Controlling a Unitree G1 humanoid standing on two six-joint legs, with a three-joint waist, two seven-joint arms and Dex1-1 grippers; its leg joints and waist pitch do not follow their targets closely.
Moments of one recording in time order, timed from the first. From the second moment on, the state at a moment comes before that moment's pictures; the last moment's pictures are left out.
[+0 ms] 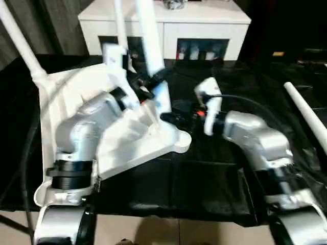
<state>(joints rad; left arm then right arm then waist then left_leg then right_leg) -0.68 0.18 0.10 0.07 -0.53 0.65 -0.44 -0.67 -0.22 0.15 0.25 0.33 0.58 0.73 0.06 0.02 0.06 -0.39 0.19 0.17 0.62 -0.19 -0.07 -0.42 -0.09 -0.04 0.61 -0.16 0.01</state>
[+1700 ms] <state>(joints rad) -0.65 0.32 0.04 -0.05 -0.76 0.82 -0.85 -0.62 -0.43 0.19 0.09 0.54 0.74 1.22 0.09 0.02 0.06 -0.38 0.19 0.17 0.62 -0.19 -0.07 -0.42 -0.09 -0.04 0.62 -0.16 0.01</state>
